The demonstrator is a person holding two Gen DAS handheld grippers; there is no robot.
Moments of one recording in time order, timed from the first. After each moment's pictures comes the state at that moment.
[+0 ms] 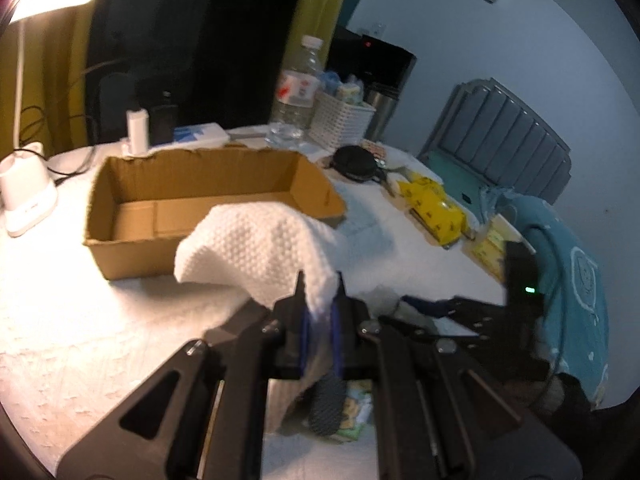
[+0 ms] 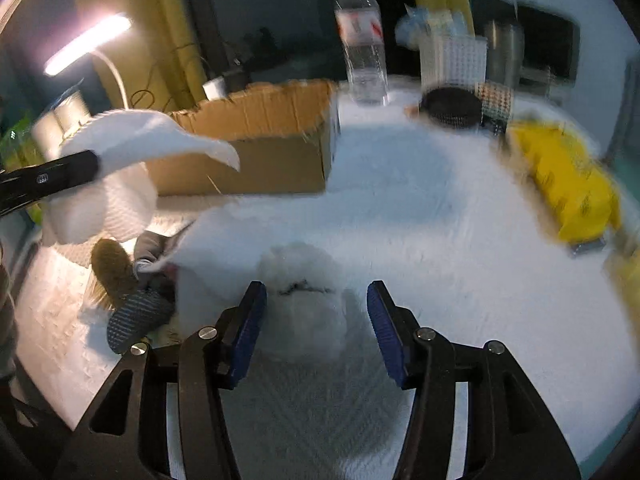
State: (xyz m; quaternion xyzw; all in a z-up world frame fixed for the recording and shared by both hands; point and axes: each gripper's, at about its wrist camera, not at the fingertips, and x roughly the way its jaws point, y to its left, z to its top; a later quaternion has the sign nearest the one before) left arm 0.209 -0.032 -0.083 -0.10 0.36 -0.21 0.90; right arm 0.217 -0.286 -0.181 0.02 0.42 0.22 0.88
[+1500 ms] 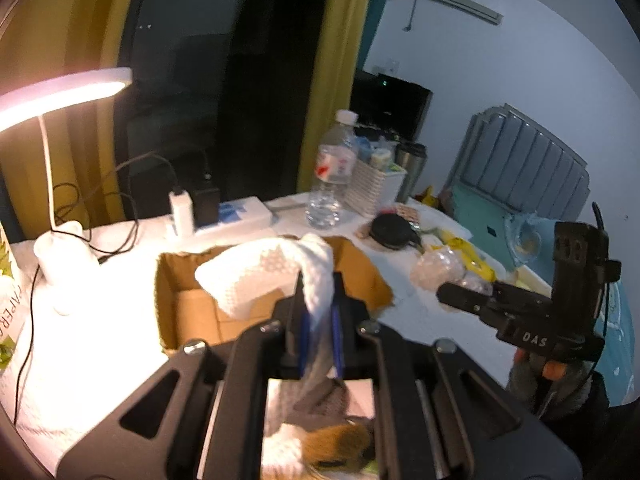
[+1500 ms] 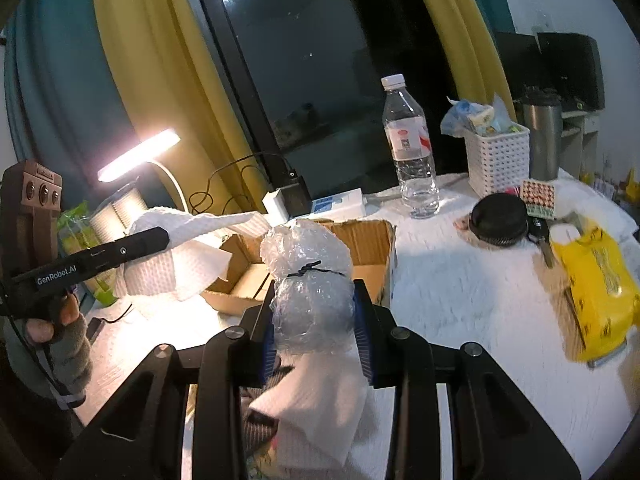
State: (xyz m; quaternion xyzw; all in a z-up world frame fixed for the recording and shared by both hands) left arm 0.242 0.022 -0.025 -0.08 0.29 -0.16 0.94; right arm 0.249 -0.274 -0.077 0.07 0.28 0.30 0.91
